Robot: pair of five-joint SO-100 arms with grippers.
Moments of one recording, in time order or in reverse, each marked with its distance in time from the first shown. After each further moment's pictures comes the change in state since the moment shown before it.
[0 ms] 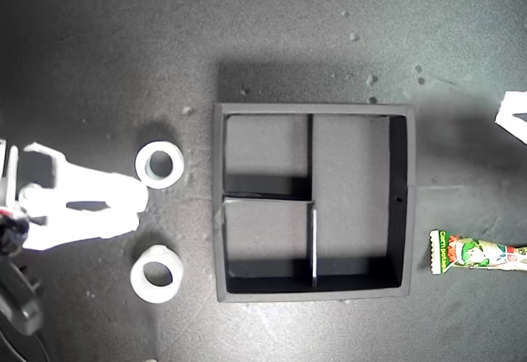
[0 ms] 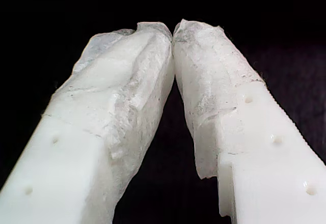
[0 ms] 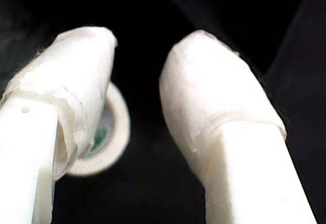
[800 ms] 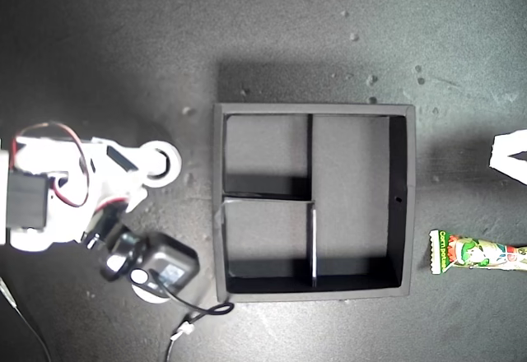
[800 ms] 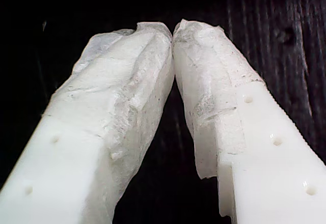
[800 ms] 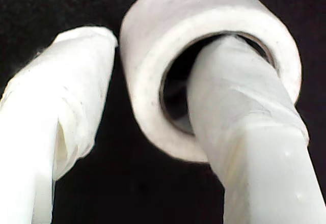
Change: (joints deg) arm 0 -3.0 -49.7 -23.8 10.1 -7.3; arm 1 -8.3 0.0 0.0 4.7 -0.7
